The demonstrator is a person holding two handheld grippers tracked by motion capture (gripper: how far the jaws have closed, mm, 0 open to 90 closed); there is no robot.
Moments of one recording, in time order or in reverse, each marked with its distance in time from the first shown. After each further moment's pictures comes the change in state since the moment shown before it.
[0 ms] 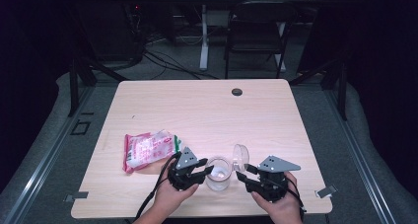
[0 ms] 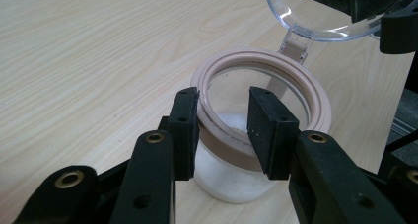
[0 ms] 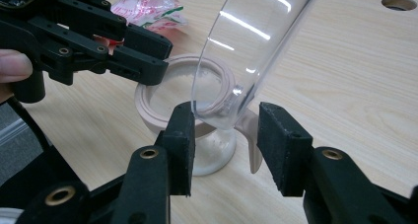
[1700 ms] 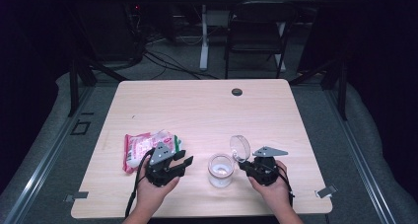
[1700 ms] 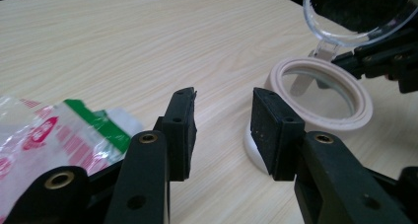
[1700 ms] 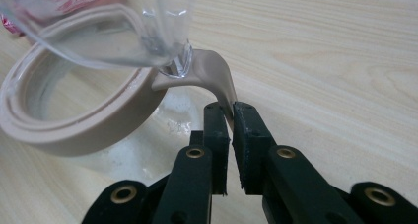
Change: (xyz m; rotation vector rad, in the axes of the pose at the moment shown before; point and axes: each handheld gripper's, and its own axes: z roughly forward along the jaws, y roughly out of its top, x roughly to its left) left arm 0.032 -0.010 -0.046 -0.073 0.142 -0.107; right arm -0.046 -0.017 0.063 0.093 -0.023 0.128
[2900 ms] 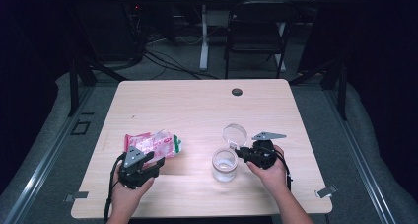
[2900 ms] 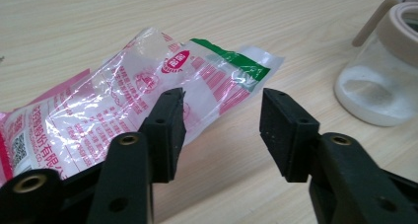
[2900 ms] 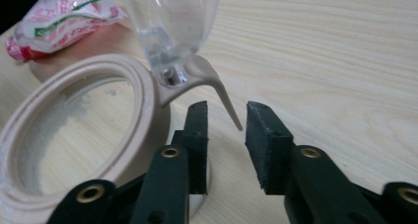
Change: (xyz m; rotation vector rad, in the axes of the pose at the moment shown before) left arm 0.048 -0.032 -0.030 0.041 0.200 -0.063; right arm -0.027 0.030 0.022 -0.002 0.065 0.026
